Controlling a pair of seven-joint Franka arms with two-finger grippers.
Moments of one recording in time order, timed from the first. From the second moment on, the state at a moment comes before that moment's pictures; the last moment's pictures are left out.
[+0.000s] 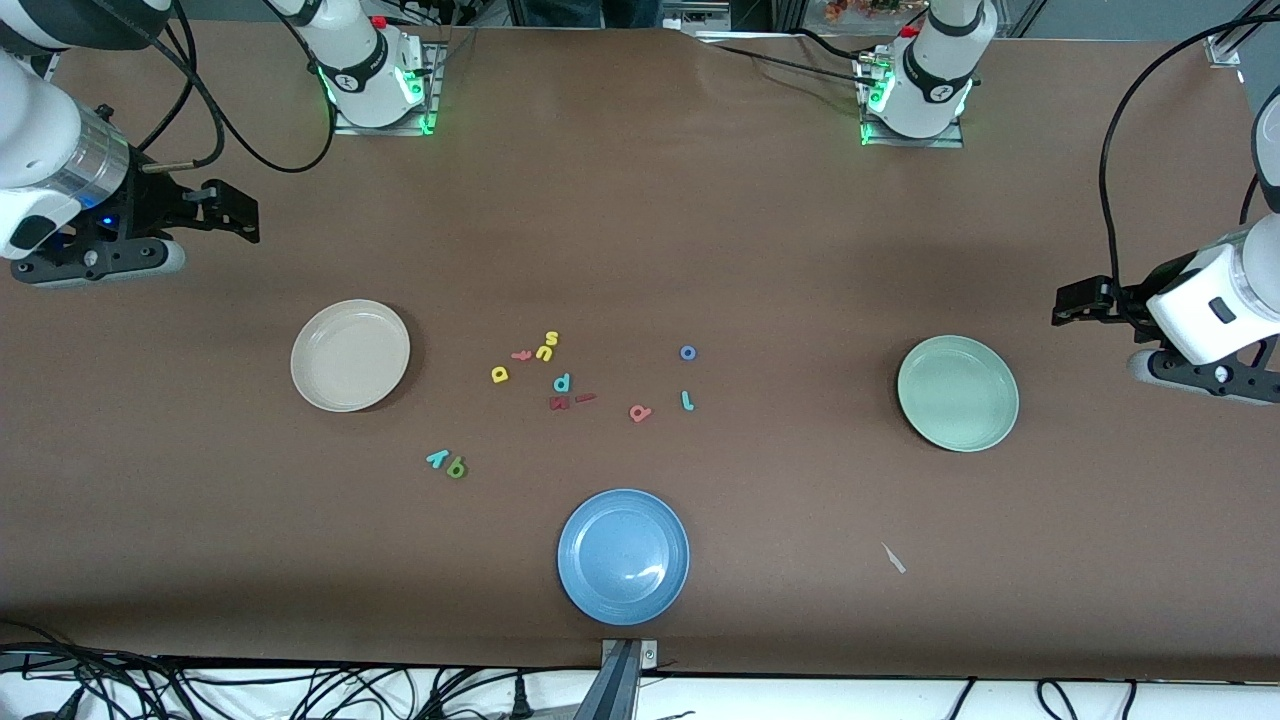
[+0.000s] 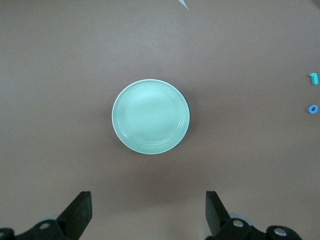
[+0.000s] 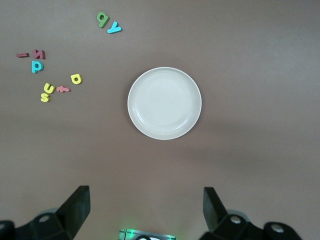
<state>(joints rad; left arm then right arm) 0.05 0.31 -0.08 -1.33 0.01 1.47 0.16 0.17 0.05 -0.05 -1.61 -0.02 1.52 -0.04</state>
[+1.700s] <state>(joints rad) -0.40 0.52 -0.09 -1.57 -0.04 2.02 -0.96 0.17 0.05 -0.05 -1.61 -0.02 1.52 -0.04</state>
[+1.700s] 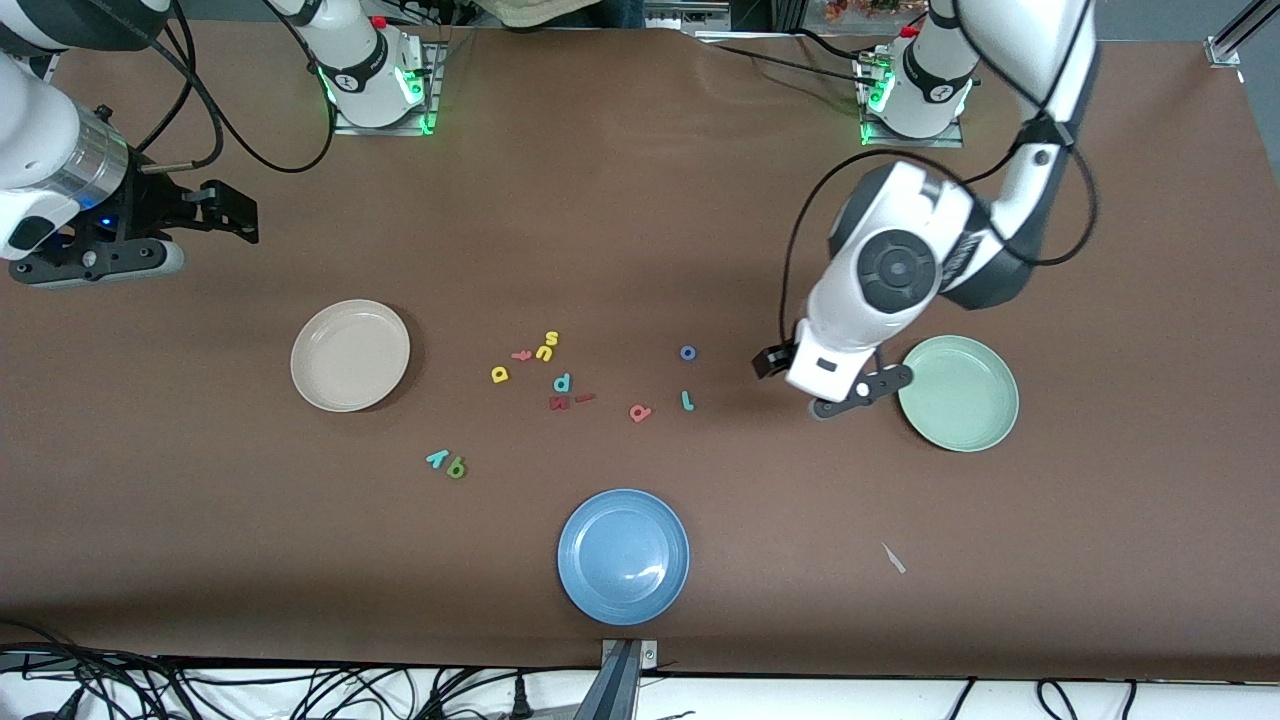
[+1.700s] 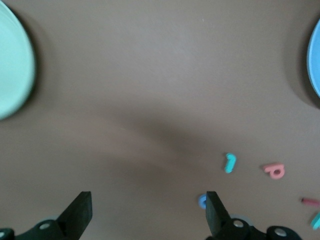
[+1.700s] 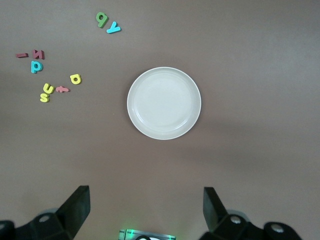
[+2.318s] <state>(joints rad) -0.50 0.81 -0.08 -1.41 -0.04 2.25 -1.20 0.18 0.08 -0.04 -1.61 -0.01 1.55 -0.04</state>
